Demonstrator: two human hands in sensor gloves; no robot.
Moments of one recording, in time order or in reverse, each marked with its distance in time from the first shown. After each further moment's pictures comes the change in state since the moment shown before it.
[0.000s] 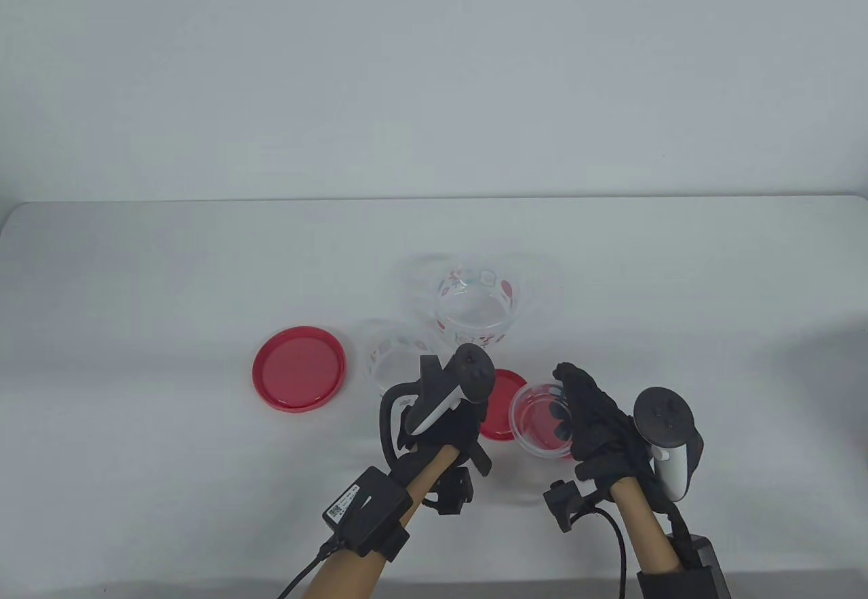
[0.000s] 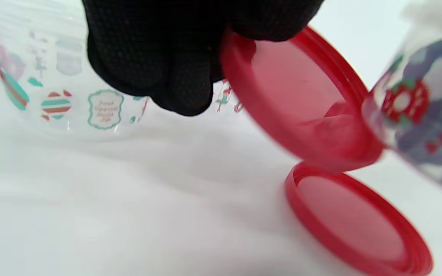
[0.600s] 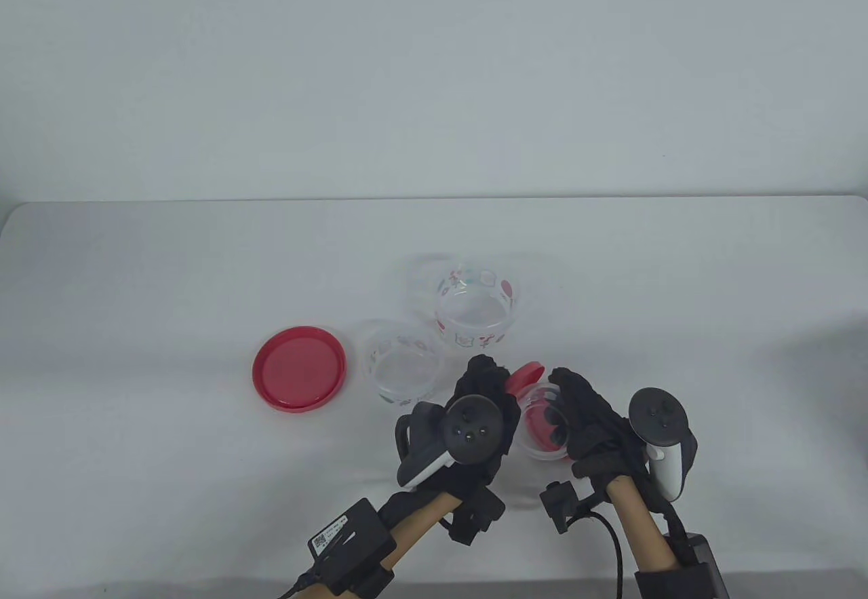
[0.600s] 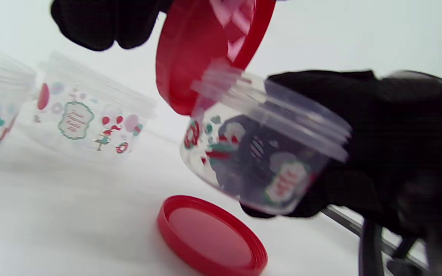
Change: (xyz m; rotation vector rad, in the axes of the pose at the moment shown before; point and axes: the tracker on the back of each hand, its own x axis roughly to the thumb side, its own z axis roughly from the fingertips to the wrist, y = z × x) left_hand 0.025 -0.015 0.061 0.253 -0.454 0.070; right_hand -0.011 0.006 -0.002 0.018 0.072 -0.060
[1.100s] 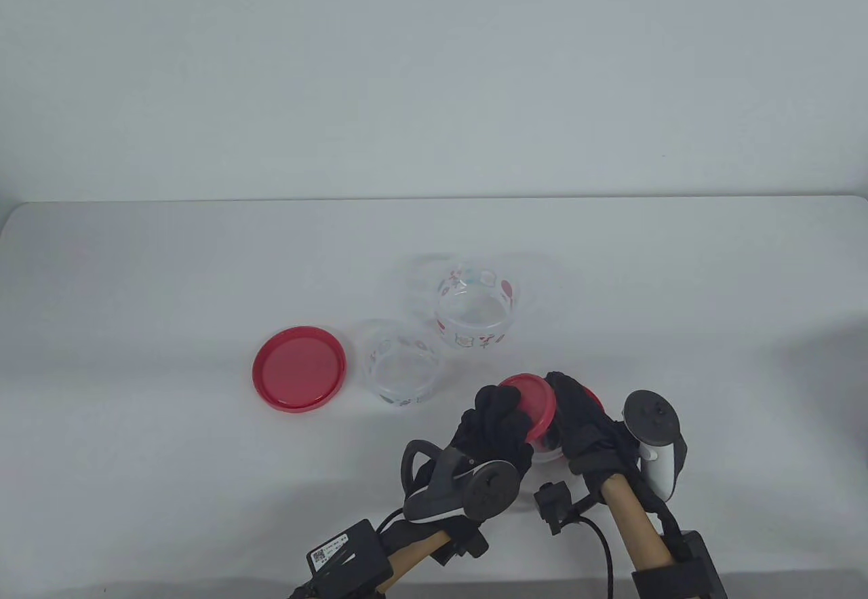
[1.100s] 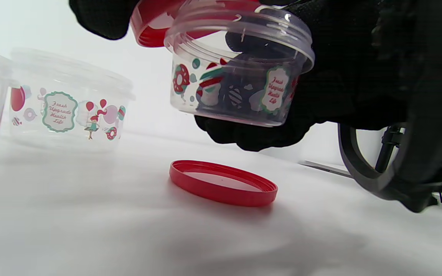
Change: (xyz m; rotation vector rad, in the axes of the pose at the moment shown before) left_hand 0.000 -0.036 0.023 -0.012 -0.161 -0.199; right_hand -0.011 0.009 -0.003 0.048 0.053 -0.070
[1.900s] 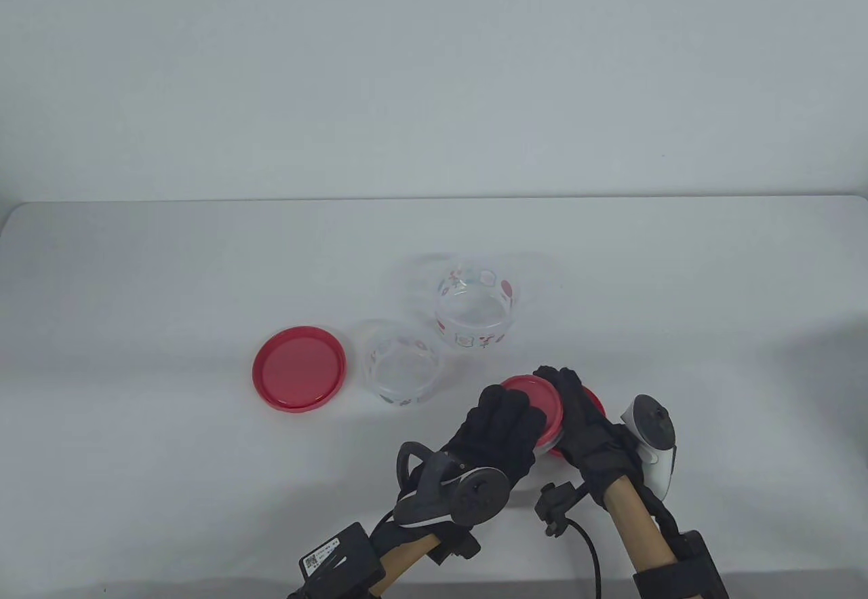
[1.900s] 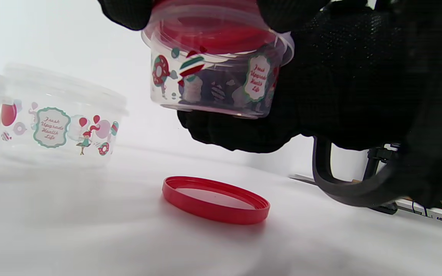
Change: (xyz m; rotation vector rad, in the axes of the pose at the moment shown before) left_hand -0.002 0.008 0.005 0.064 -0.037 0.010; right_hand -0.004 0.009 -0.003 0.191 -0.030 -0.321
